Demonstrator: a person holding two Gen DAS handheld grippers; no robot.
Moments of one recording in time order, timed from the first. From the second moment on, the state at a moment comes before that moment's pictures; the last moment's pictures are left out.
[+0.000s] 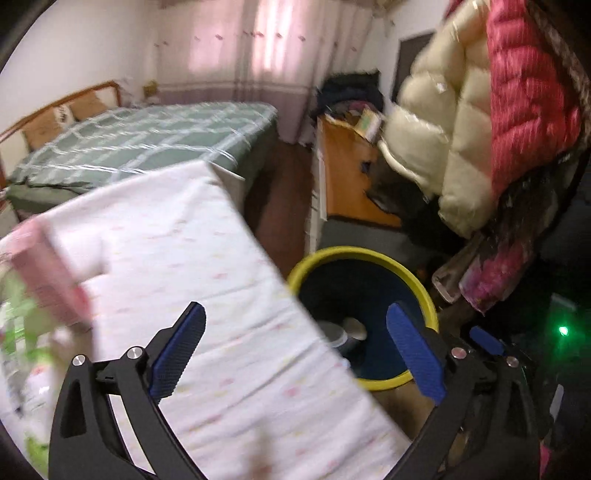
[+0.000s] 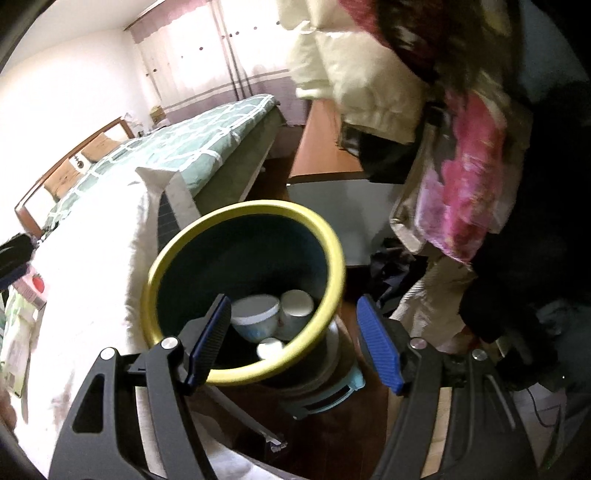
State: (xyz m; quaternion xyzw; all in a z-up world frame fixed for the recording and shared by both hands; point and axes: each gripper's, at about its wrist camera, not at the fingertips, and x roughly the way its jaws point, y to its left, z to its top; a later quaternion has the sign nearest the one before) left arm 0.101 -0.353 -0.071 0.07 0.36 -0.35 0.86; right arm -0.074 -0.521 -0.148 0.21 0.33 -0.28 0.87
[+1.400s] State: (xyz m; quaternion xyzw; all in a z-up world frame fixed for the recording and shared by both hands) left arm 0.061 0.087 -0.042 -0.04 0.24 0.04 0.97; right arm 0.147 -0.099 -0.089 -0.02 0.37 0.11 0.92
